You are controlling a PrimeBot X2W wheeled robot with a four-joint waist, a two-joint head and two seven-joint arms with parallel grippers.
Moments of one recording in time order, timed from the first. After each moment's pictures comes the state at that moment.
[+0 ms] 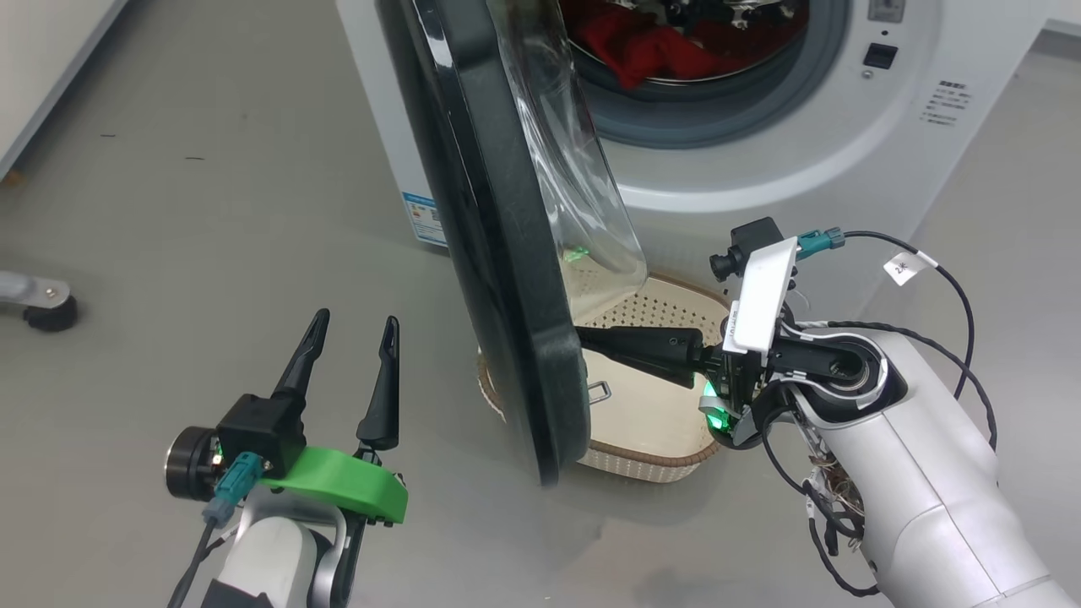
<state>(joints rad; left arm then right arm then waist) -0.24 0.03 -0.29 0.26 -0.33 0.03 -0.26 -0.56 -0.07 0.39 0.45 1.71 0.12 0.95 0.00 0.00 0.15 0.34</state>
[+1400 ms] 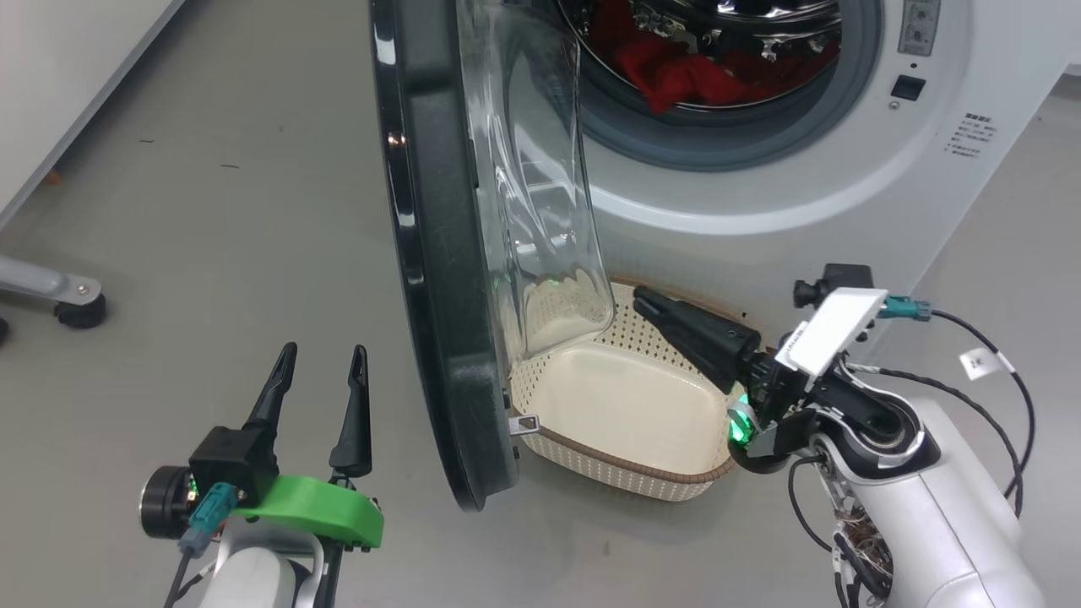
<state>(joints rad) -0.16 0.03 -0.23 0.24 -0.32 0.04 -0.26 -0.40 -0.06 0.30 0.30 1.79 0.12 0.65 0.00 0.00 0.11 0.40</state>
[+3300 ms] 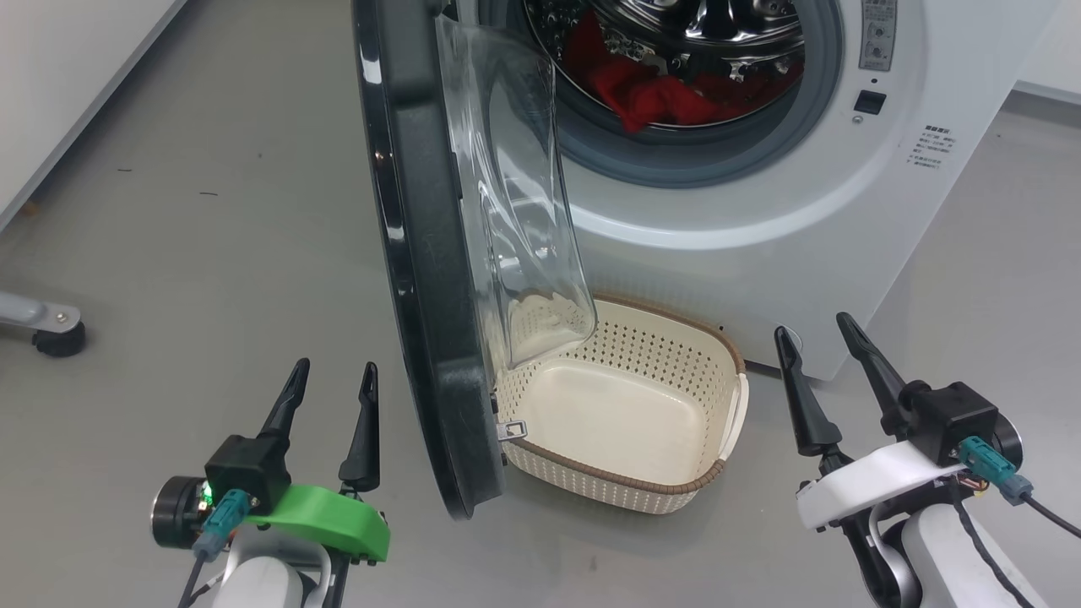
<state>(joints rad) -0.16 0.03 -0.25 0.28 -0.33 0.04 -0.26 -0.13 -0.20 0.30 0.20 0.40 0.01 -0.26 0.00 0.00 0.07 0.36</state>
